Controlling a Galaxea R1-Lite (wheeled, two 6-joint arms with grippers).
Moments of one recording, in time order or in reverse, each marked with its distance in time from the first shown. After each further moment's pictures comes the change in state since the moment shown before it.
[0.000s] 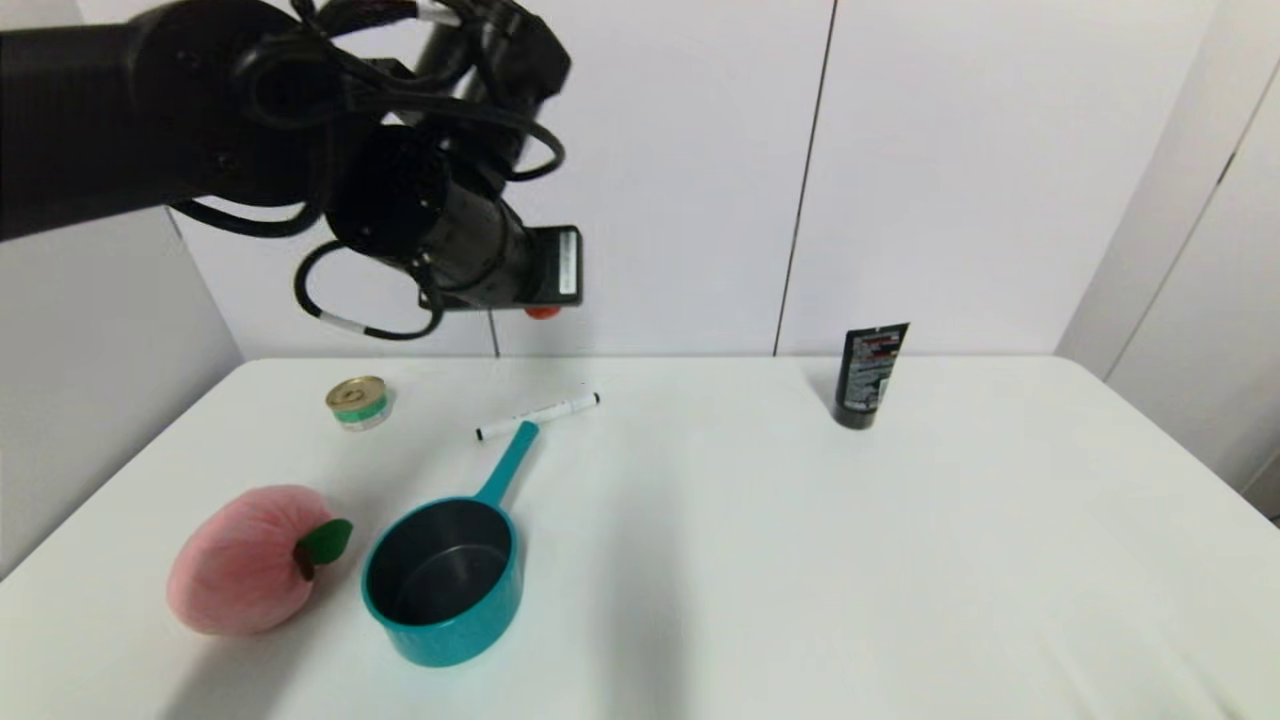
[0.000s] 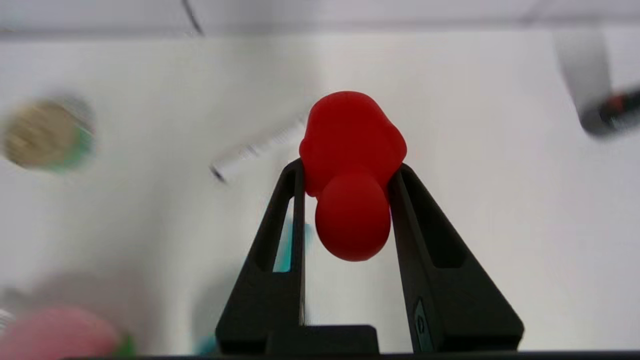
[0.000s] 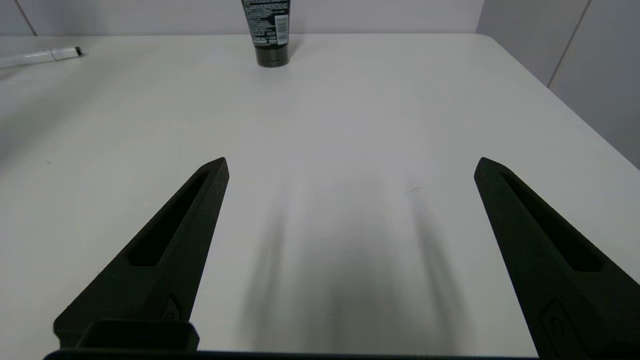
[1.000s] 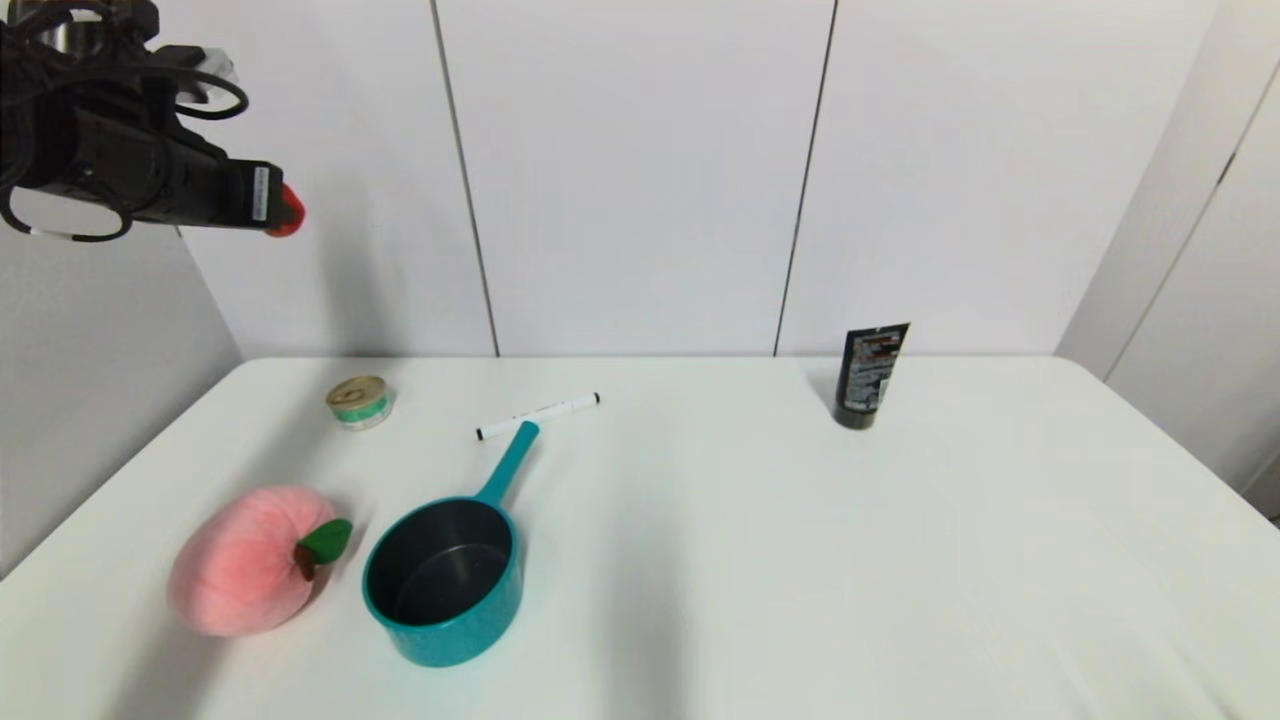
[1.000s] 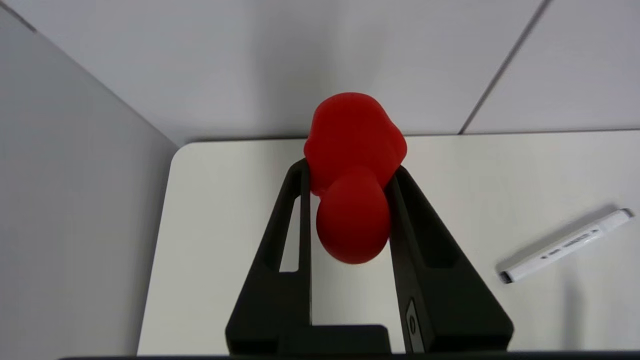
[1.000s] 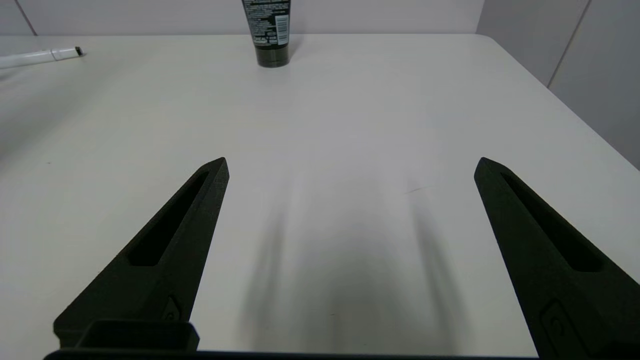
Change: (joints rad) left arm 0.680 -0.010 0.012 -0.168 -0.390 0.474; right arm 0.000 0.000 0.000 0.000 0.000 0.000
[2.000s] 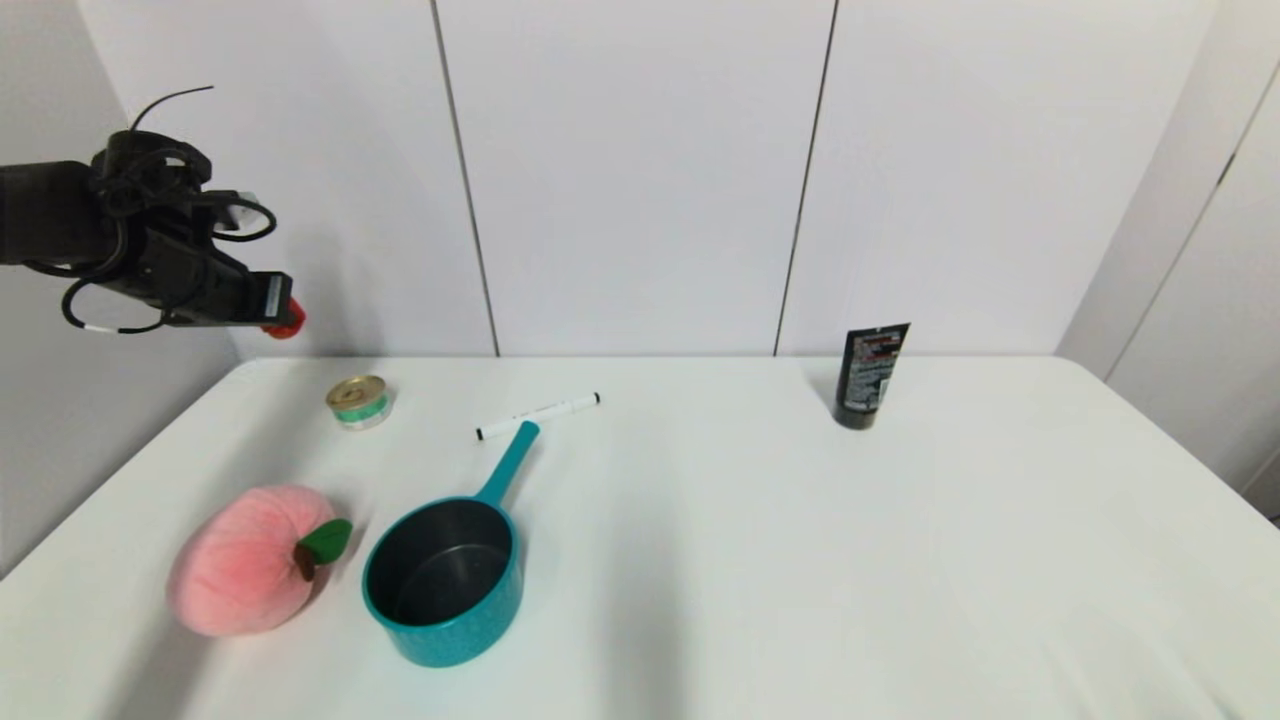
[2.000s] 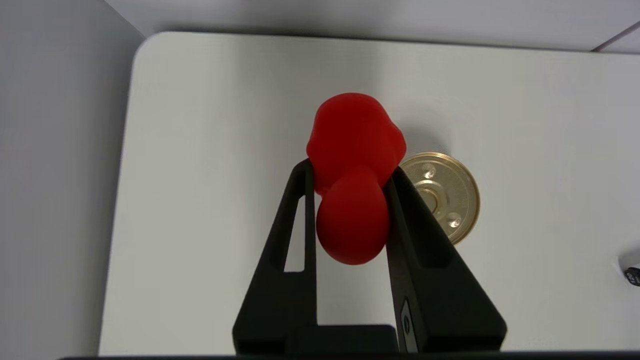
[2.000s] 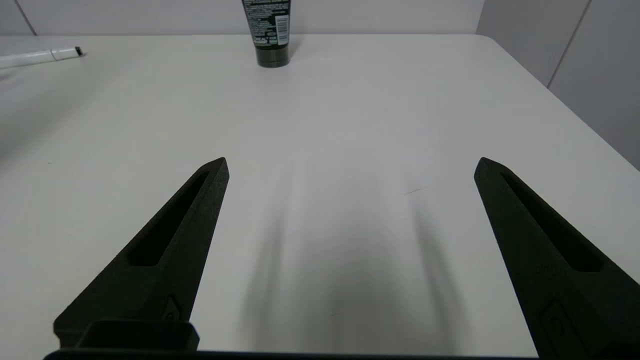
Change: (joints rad) left arm 0.111 0.209 0.034 0.017 -0.055 -0.005; right arm 0.000 0.000 0.000 0.000 0.000 0.000
